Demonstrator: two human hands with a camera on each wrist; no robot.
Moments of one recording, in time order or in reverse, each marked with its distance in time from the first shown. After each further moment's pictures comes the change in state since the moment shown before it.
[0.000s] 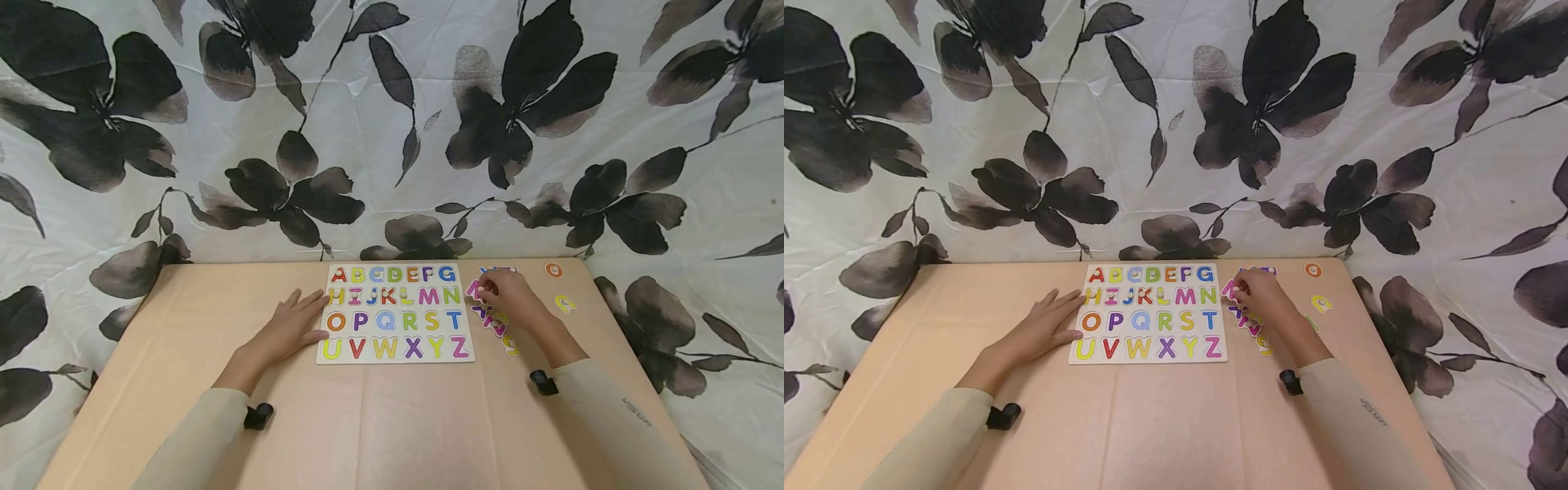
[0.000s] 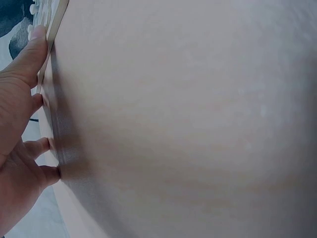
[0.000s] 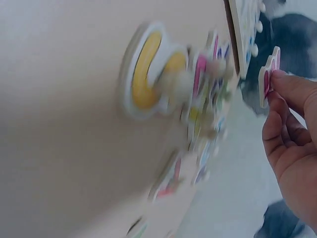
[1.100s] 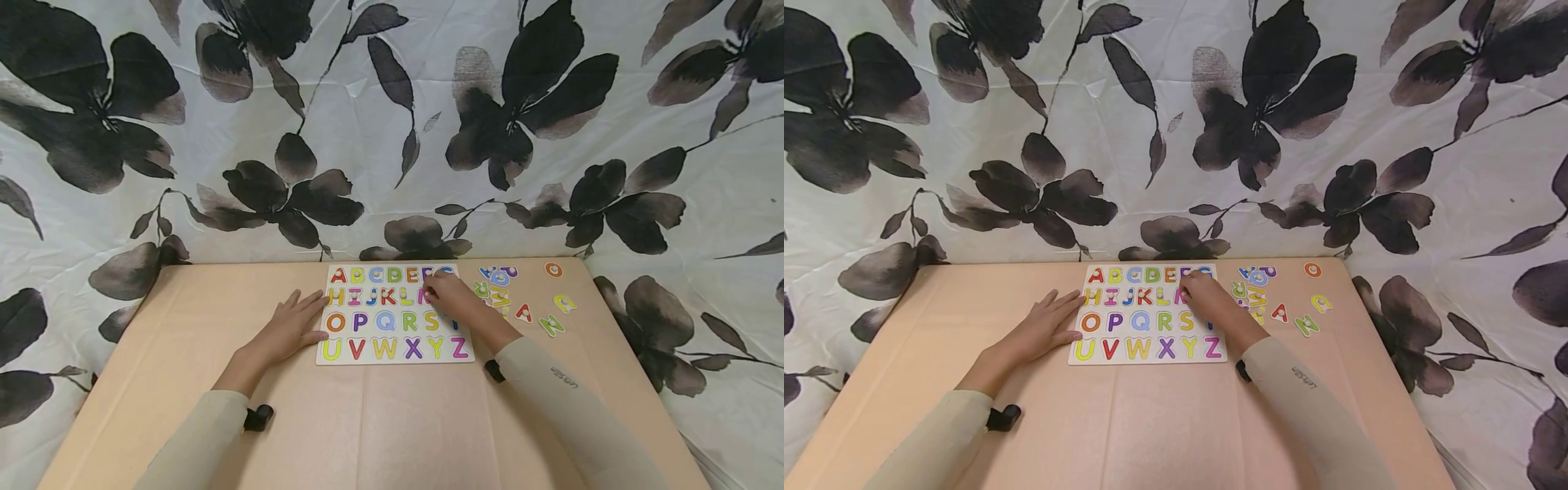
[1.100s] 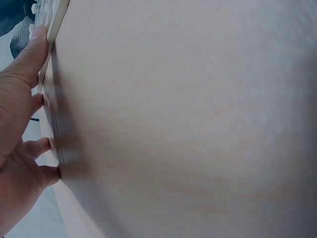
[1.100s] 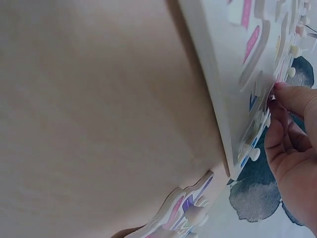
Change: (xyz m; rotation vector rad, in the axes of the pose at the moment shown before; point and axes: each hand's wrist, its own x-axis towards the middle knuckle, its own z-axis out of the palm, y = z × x) left_hand 0.002 0.001 0.000 -0.006 0.006 0.003; right_hand 0.044 -0.071 0.061 -0.180 -0.097 -0.181
